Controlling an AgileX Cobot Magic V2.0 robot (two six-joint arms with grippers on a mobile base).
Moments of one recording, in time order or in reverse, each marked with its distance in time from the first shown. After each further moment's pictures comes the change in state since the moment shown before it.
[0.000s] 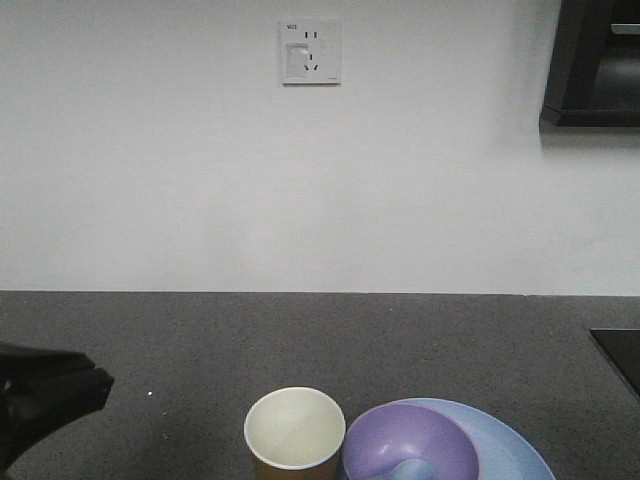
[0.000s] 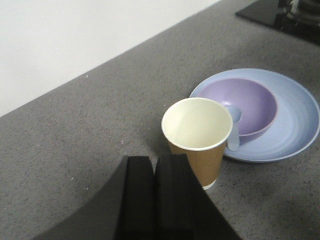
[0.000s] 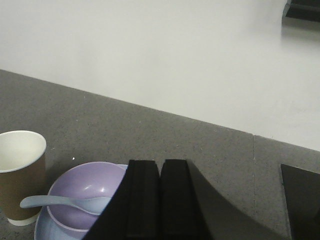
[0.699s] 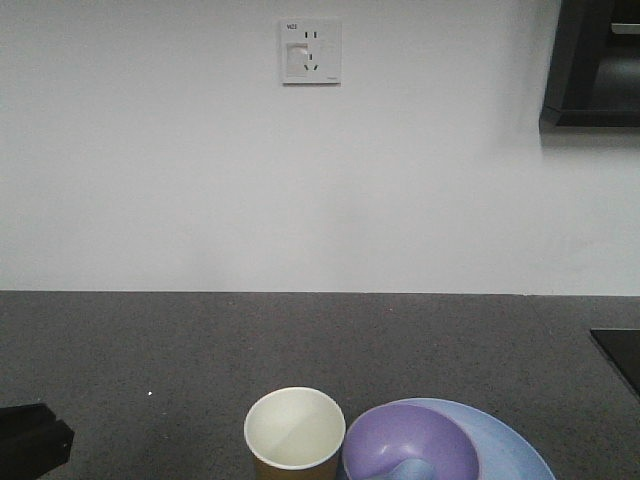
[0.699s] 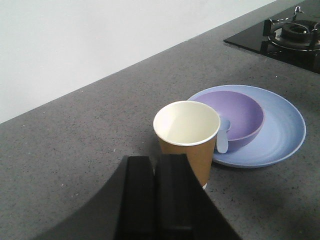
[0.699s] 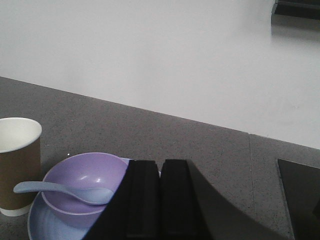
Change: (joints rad) left arm 0.000 -0.142 0.178 0.001 -0.133 -0.028; right arm 0.000 -0.136 0.171 0.000 -0.077 -0.002
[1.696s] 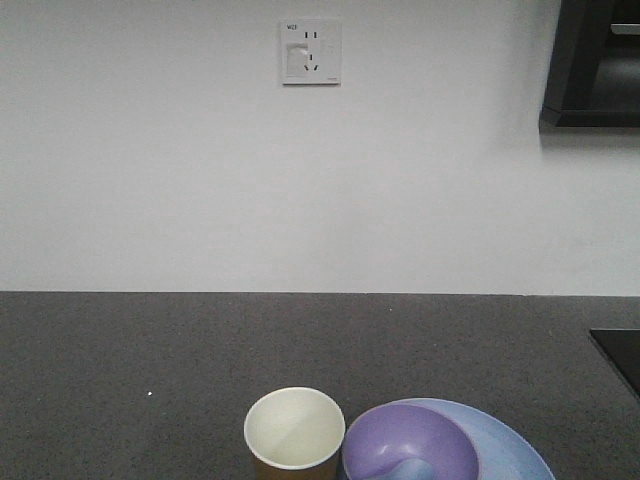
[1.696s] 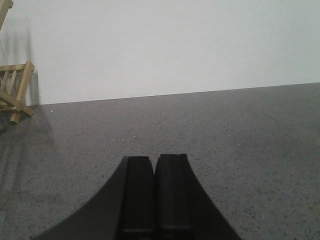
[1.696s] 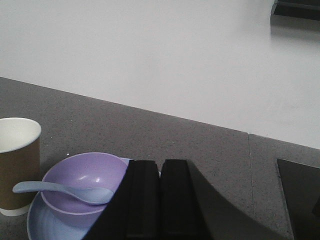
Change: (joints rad) left arm 0.726 -0.709 0.812 -0.165 -0.429 0.154; right arm 0.000 0.000 0.000 0.000 0.001 0.000
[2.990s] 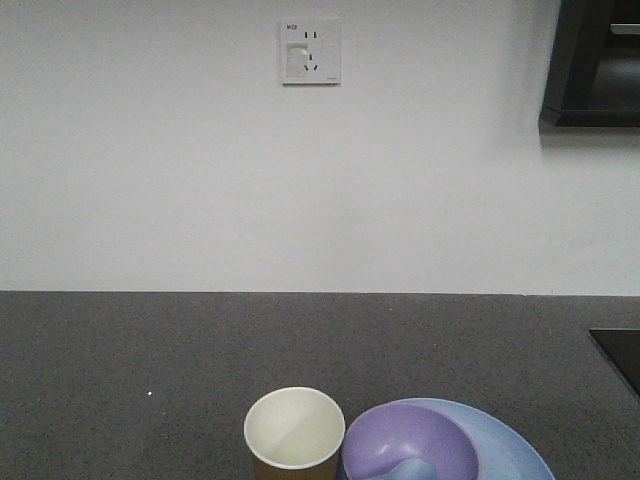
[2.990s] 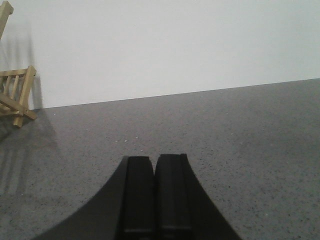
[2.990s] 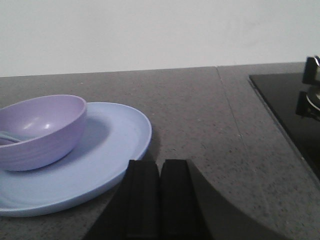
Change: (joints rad) left arm 0.001 0.000 0.000 -0.008 0.001 0.027; right arm -0.128 -0.307 0.578 -0.090 -0.281 0.274
